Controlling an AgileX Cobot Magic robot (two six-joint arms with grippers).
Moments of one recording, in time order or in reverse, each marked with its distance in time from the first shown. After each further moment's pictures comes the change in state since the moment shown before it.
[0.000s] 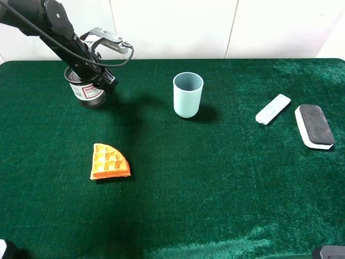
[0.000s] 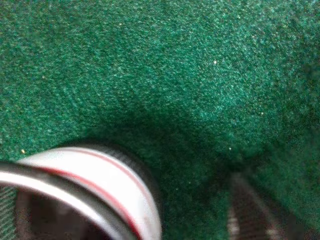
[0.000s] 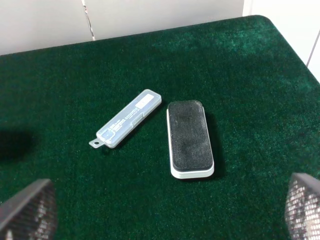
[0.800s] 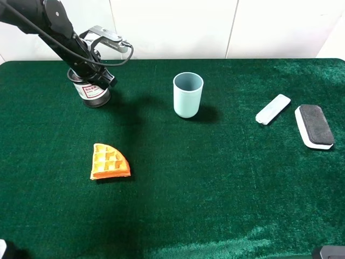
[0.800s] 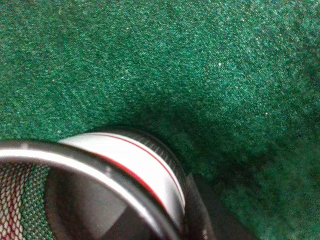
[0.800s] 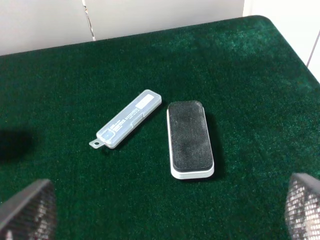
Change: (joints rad) left arm 0.000 -0.002 -0.015 0.012 0.021 0.002; right arm 0.000 0.000 0.000 0.000 0.000 0.000
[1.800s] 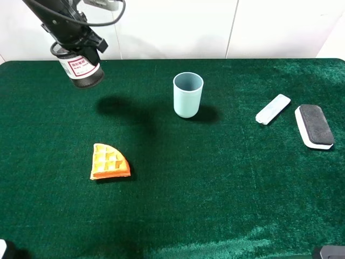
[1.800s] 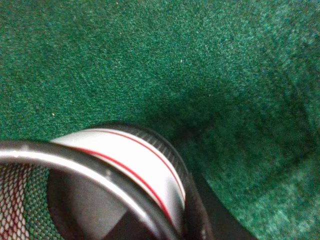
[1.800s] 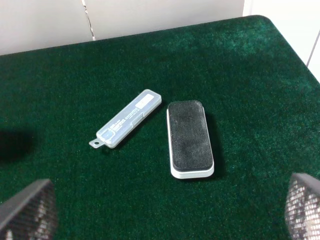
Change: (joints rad) left arm -0.004 -0.187 -0.120 0.014 0.331 -0.119; right arm 0.000 0.000 0.000 0.000 0.000 0.000
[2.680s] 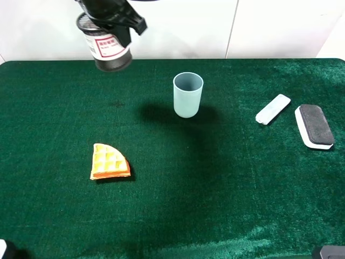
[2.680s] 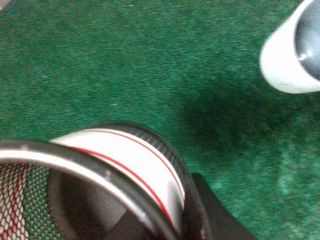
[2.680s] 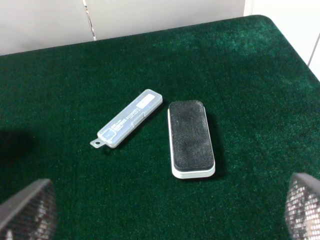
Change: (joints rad) left arm -0.286 -0.022 -0.186 0.177 0.154 -0.228; right arm 0.000 0.000 0.000 0.003 0.000 0.000
